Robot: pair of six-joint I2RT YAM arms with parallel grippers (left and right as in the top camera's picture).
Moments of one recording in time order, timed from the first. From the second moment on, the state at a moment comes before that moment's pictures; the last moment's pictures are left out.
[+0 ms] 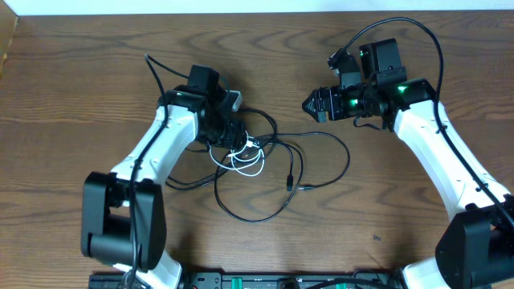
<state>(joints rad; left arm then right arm) -0.22 1.77 1.22 -0.81 0.33 0.01 0.26 1.67 1.34 -0.68 -0.47 0.14</state>
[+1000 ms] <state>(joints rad) -0.28 1.90 1.20 -0.73 0.32 -0.05 0.26 1.67 1.34 -0.68 -0.47 0.14</state>
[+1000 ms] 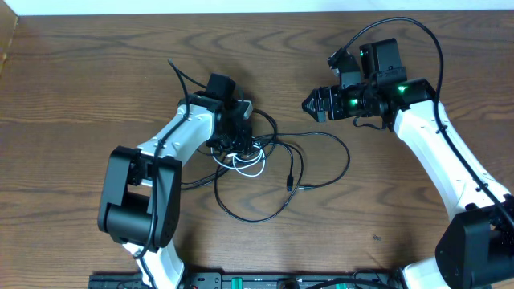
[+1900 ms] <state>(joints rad) -0.28 1.38 1.40 -0.68 0.30 -0.20 0.26 1.67 1.34 -0.64 -0.47 0.14</state>
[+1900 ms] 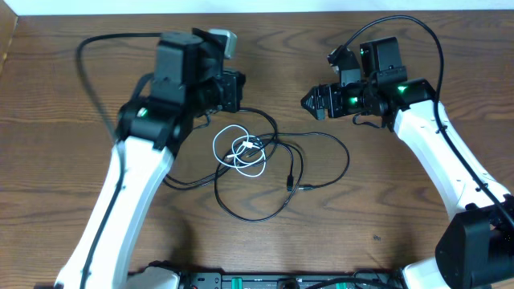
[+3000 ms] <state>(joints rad) -0.33 2.01 1.41 -0.75 0.13 -0.43 0.28 1.67 1.34 -0.66 -0.31 0.25</state>
